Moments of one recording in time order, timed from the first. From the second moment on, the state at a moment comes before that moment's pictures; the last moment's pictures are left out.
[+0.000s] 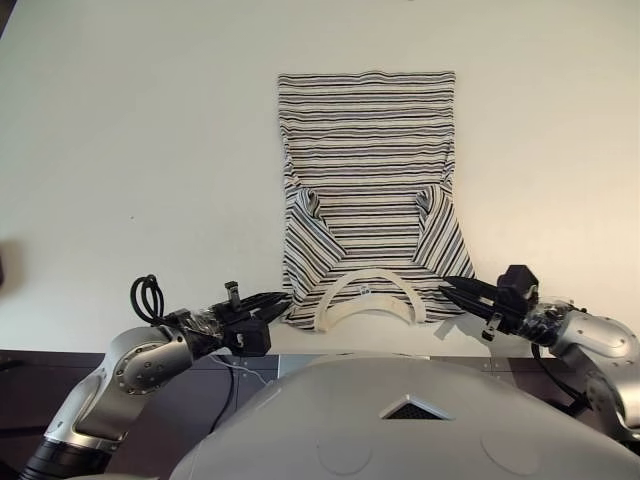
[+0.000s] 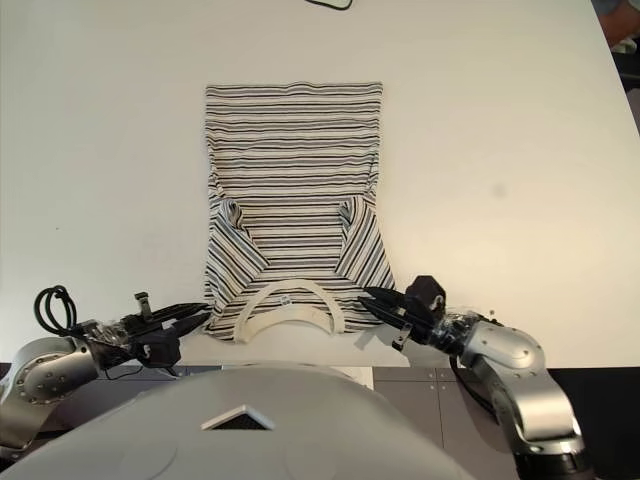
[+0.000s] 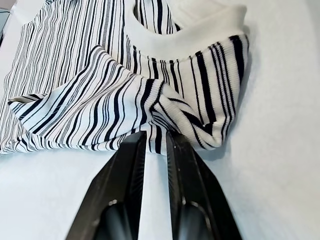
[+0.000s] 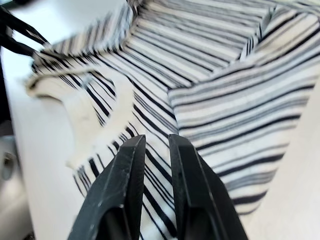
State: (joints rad) left arm 0.74 0.89 -0.06 -0.36 0.33 -0.48 -0.62; right arm 0.64 -0.71 -0.04 -0.53 0.53 0.29 0.88
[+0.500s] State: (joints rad) left arm 0.82 0.92 0.09 -0.27 0.37 -0.76 -0.59; right arm 0.67 -0.88 -0.21 -0.22 0.11 -0.31 1.04
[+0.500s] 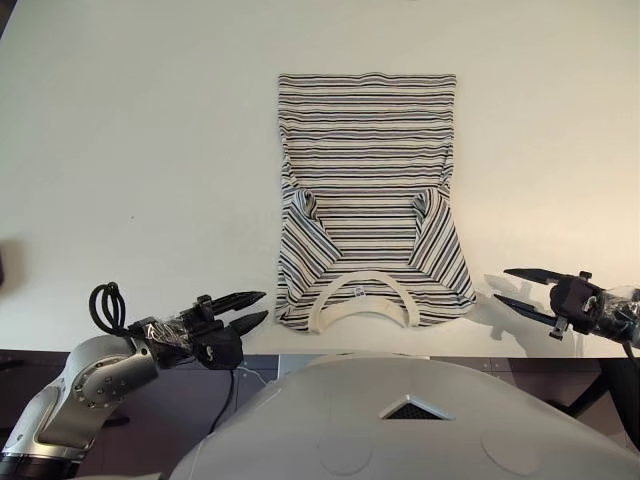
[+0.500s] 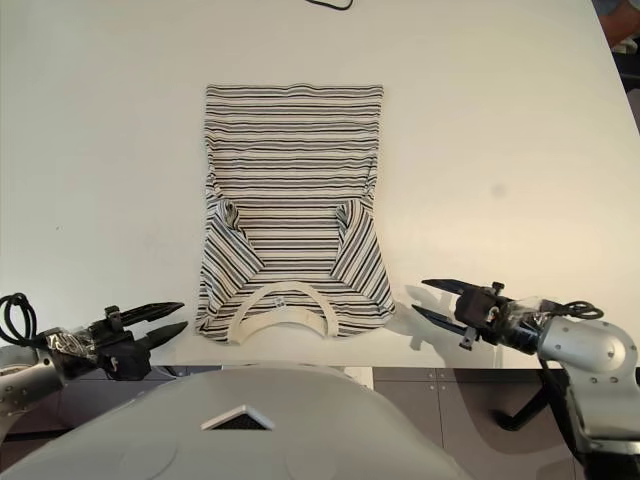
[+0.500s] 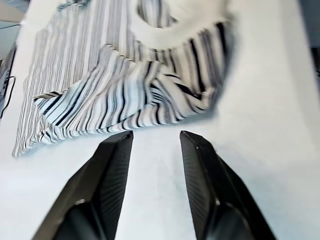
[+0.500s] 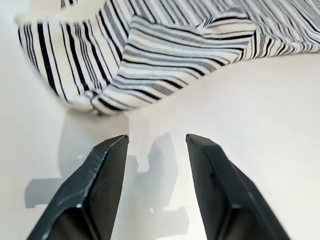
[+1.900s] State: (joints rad) left arm 0.56 0.93 -0.18 -0.17 0.49 -0.82 -0.47; right arm 0.46 -0.91 0.04 0.01 -0.27 -0.94 0.74
